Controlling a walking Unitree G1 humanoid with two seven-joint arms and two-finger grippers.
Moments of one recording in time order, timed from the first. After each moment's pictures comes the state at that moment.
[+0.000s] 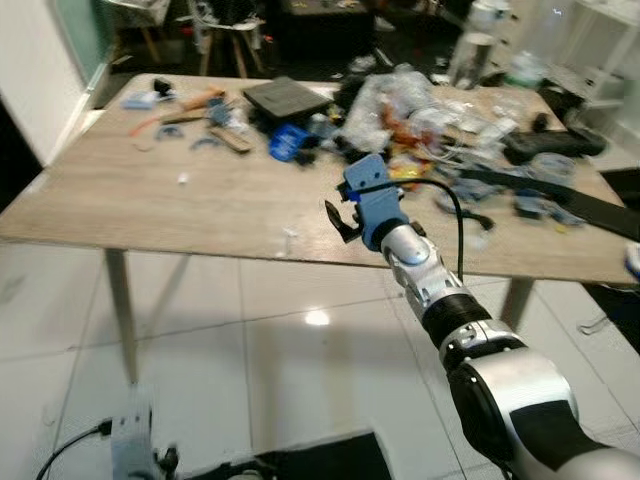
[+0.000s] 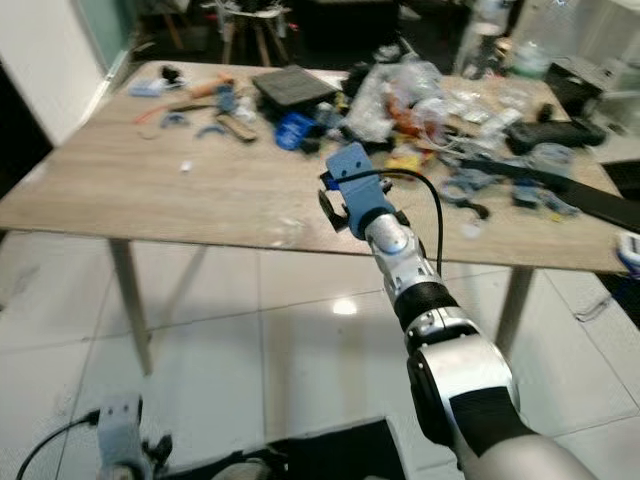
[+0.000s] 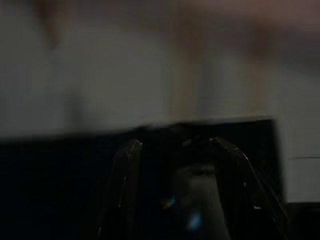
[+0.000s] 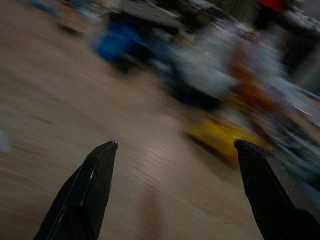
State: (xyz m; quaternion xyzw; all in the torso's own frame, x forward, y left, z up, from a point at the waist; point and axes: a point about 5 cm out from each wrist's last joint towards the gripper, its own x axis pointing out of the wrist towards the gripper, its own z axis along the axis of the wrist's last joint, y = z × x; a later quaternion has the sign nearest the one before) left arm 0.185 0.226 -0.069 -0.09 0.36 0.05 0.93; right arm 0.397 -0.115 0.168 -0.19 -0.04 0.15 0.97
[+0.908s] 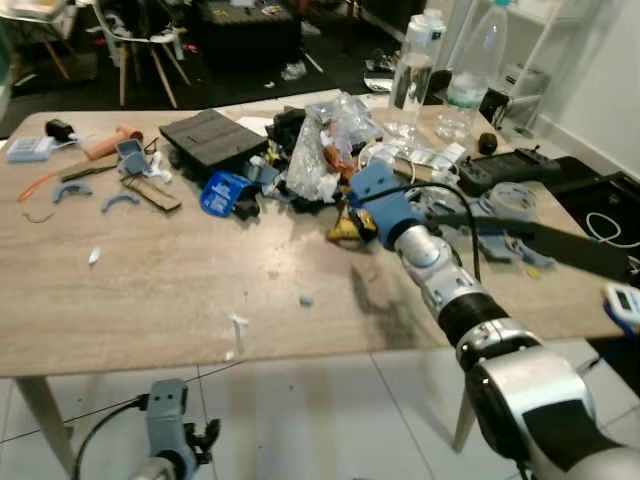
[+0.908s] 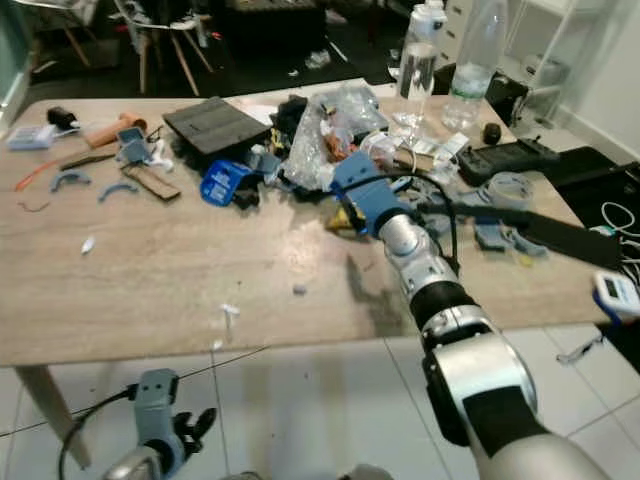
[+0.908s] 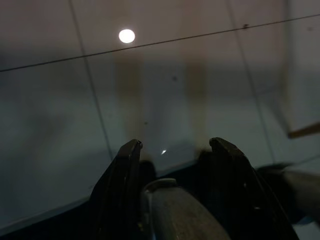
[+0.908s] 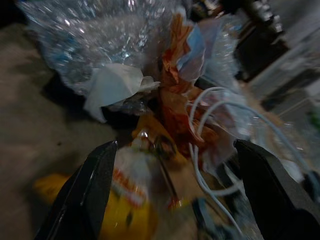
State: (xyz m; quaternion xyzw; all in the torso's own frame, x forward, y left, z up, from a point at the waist) left arm 0.188 0.202 -0.070 -0.11 0.35 -0.04 0.93; right arm 0.397 -0.128 0.159 -0.30 -0.01 0.14 0.94
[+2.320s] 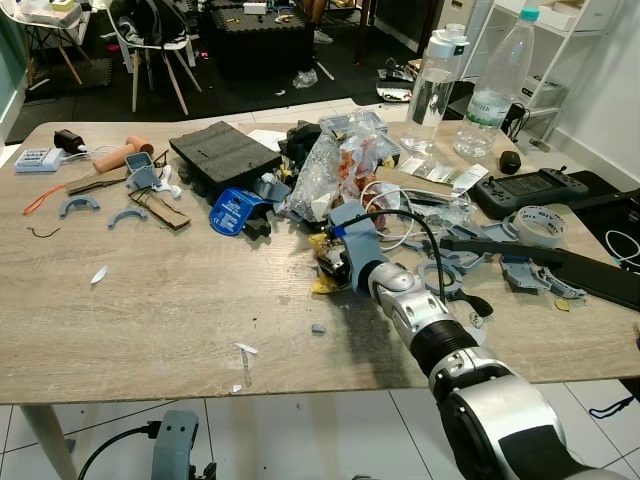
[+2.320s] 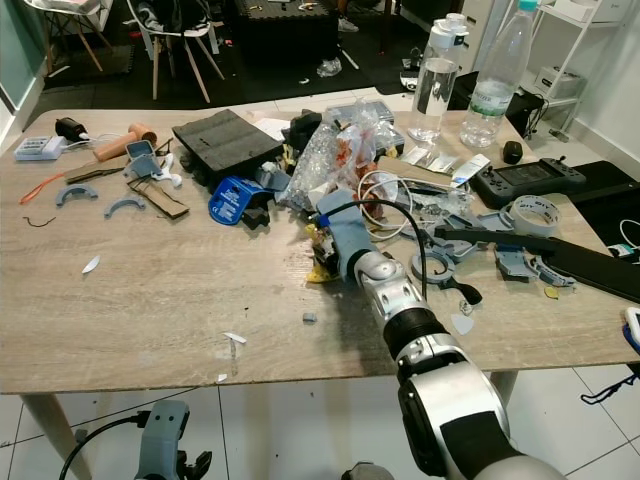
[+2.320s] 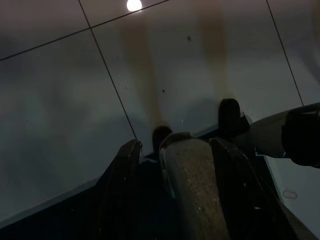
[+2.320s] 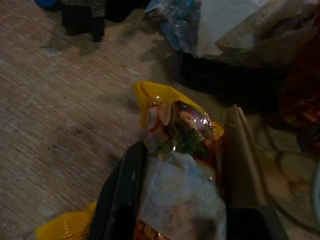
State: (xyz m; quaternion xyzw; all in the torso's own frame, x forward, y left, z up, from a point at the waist) left arm 0.153 0.195 -0.089 -0.04 0.42 -0.07 0.90; right arm 0.365 -0.099 0.087 -0.14 0.26 0.22 0.93
